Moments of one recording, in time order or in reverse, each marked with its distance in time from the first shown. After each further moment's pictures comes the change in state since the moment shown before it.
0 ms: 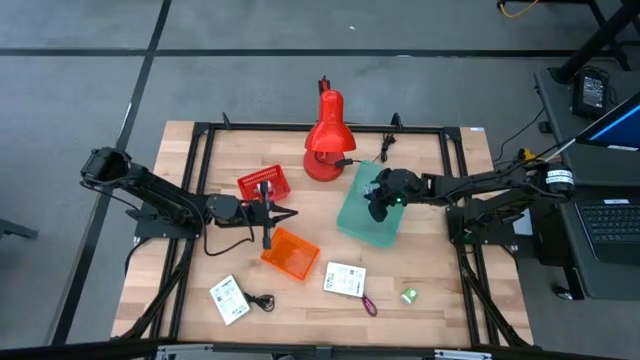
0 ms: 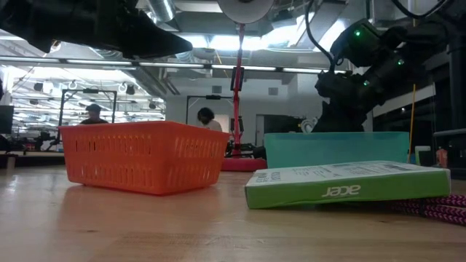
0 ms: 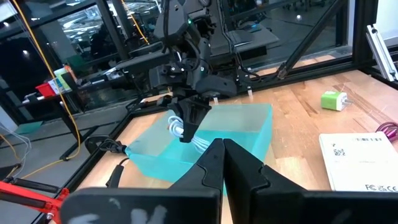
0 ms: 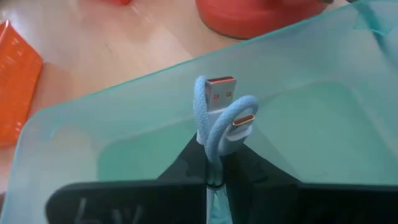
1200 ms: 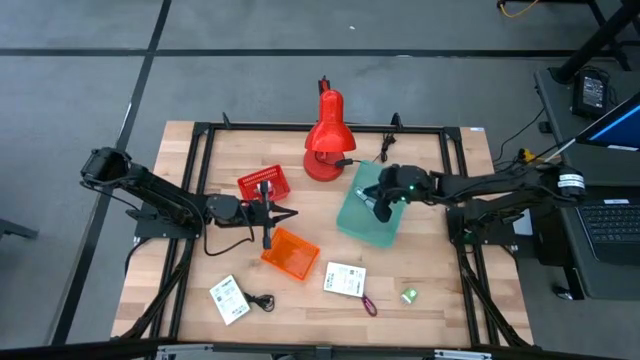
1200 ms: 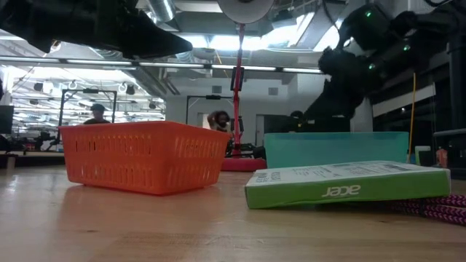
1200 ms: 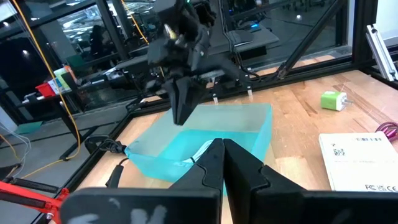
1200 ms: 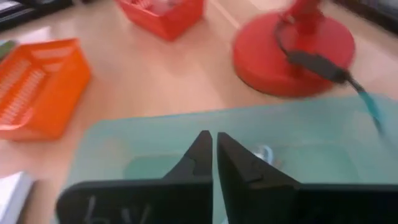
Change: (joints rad) left arm 0.000 0.000 0.000 0.000 0.000 0.000; right arm 0.020 -0.127 0.001 0.031 -0.023 -0.202
